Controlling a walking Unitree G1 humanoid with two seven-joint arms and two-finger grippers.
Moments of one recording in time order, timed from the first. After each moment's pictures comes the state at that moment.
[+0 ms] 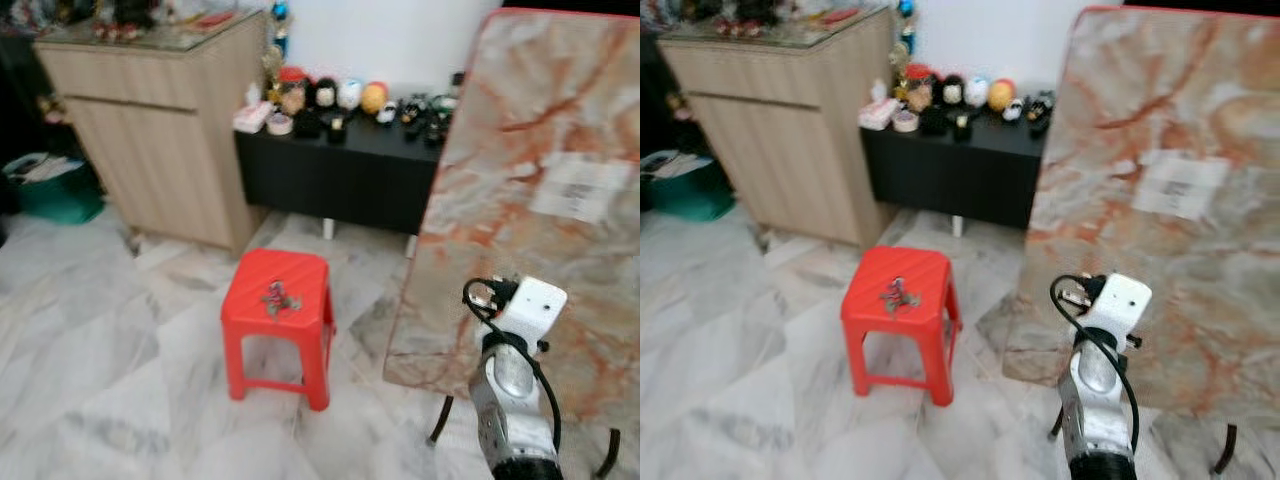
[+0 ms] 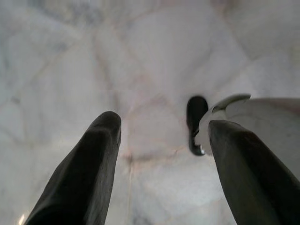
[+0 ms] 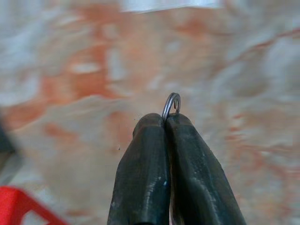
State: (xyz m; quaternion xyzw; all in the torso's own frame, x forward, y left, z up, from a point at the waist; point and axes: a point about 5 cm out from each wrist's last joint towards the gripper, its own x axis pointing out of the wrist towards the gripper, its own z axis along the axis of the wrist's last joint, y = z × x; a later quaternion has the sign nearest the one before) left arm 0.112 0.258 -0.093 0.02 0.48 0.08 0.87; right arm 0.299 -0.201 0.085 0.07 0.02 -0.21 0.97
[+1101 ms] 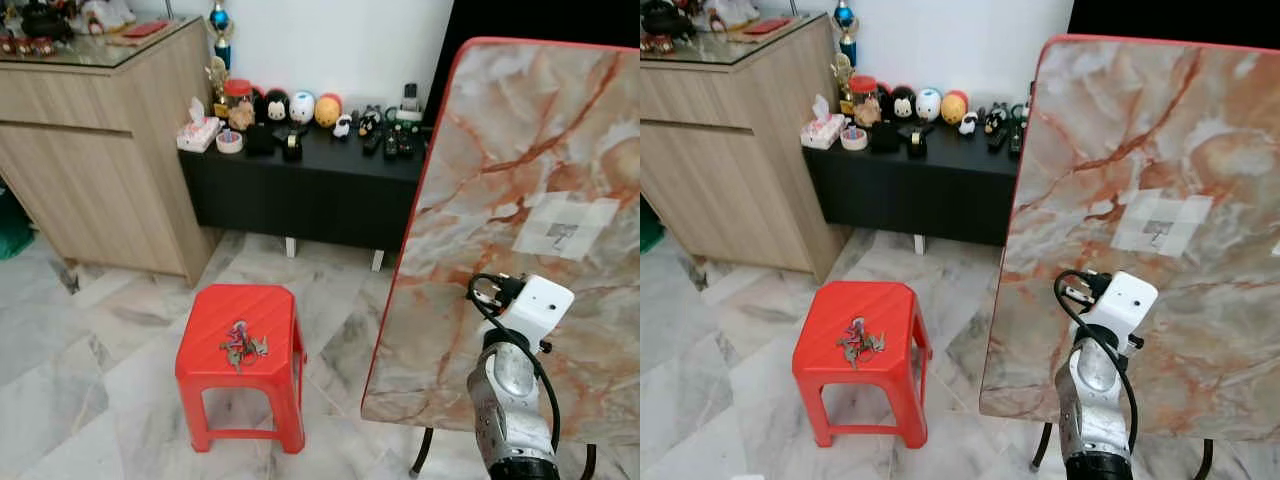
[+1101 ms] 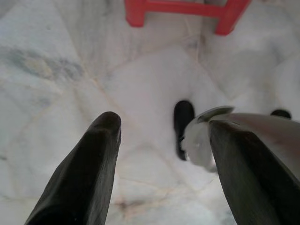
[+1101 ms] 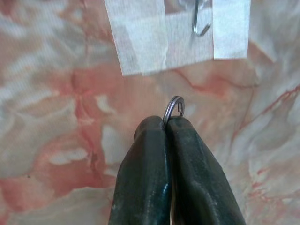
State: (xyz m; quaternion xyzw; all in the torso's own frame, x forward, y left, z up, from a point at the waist) left arm 0.122 0.248 -0.092 0.02 0.47 0.07 0.88; right arm 0.299 -0.195 0.096 0.09 0.00 -0.23 0.97
